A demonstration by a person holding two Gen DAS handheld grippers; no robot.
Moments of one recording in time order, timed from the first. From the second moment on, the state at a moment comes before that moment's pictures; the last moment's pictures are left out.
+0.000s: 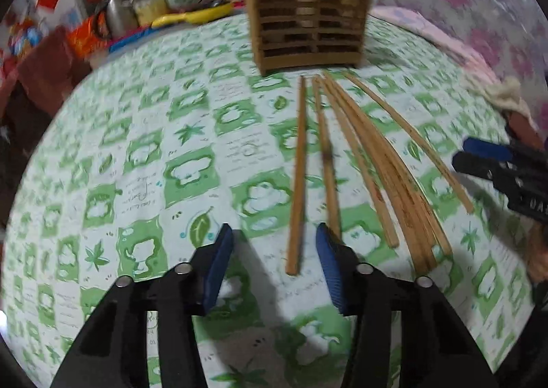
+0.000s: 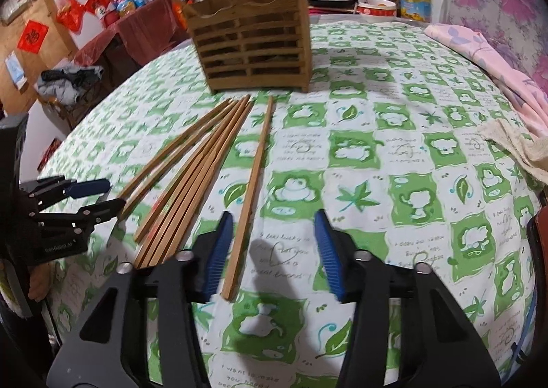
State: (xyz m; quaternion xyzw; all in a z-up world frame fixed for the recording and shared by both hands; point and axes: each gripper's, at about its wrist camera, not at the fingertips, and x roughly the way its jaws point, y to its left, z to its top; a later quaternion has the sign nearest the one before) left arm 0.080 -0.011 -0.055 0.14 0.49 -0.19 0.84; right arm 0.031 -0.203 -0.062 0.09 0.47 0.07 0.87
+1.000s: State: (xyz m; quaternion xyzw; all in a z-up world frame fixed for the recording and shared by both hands) left arm 0.073 0.008 -0.019 0.08 0.45 -0.19 0.87; right arm -0.001 -0.193 -0.040 0.05 0.43 0.07 0.90
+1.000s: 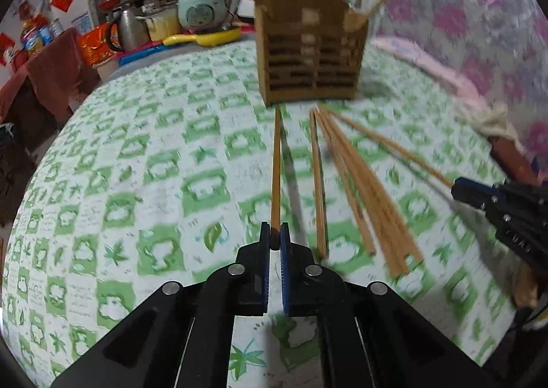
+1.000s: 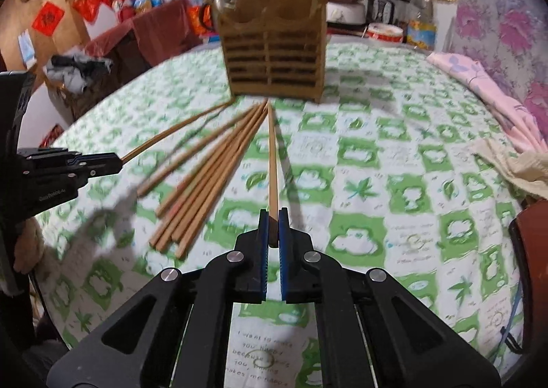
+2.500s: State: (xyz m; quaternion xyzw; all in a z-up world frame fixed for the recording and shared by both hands) left arm 0.195 -0.063 0.215 -0.03 0.20 -0.17 0.96; right arm 0.111 -0.211 0.150 0.08 0.22 0.02 0.97
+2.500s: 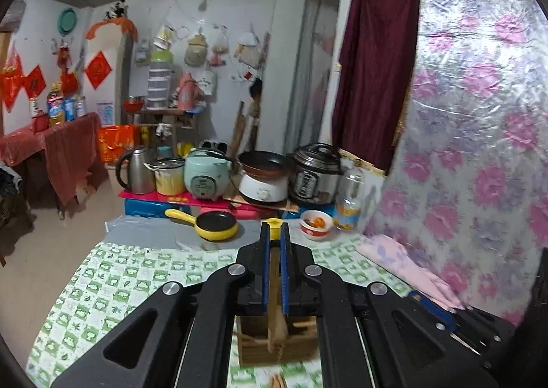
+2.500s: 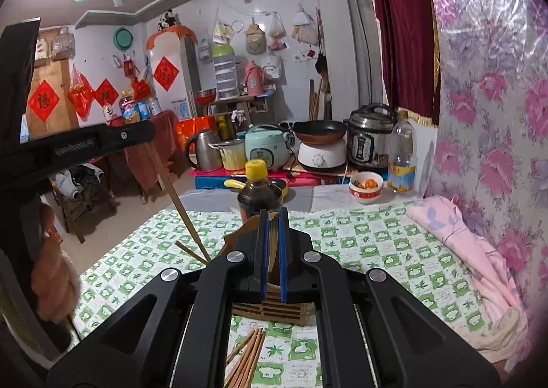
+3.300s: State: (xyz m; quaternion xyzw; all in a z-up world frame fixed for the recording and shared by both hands) left arm 0.236 -0.067 0.134 -0.05 0.23 -0.15 0.96; right arm 0.147 -0.223 0.085 0.11 0.29 0.02 0.95
